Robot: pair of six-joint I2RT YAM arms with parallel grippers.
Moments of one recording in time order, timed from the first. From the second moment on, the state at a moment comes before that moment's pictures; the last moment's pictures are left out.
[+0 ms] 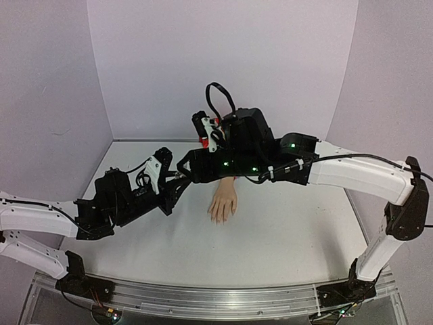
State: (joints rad) left arm -1.10 1.14 0.59 0.52 -0.26 0.02; right arm 1.15 1.70 1.63 -0.39 0.07 0.47
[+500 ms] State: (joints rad) left arm -1.11 1.14 0.60 0.49 -0.28 -0.03; right arm 1.15 1.76 1.72 -0.42 0.09 0.40
